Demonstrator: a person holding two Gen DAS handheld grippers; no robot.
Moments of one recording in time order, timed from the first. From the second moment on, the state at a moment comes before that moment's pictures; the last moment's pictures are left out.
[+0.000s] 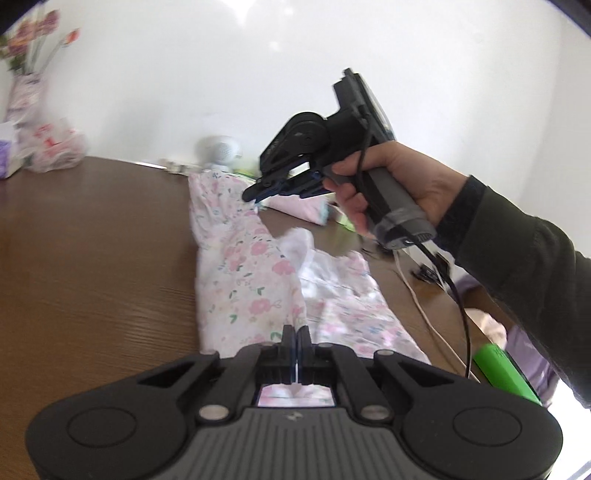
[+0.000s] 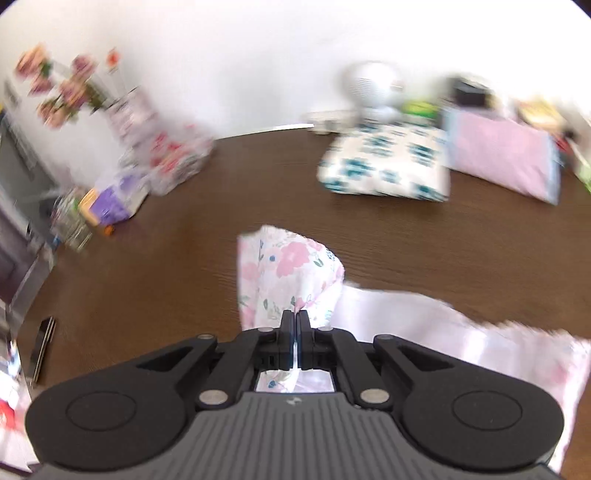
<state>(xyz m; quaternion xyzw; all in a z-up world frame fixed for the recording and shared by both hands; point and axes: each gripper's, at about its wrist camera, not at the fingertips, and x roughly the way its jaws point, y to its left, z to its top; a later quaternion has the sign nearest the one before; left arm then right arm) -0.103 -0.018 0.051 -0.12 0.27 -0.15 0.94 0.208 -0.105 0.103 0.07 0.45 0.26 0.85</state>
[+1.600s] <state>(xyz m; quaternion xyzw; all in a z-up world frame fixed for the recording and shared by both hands) -0.088 0.039 0.025 -0.05 0.34 -0.20 0.92 -0.019 -0.197 0.047 0.05 0.40 0.34 0.85</state>
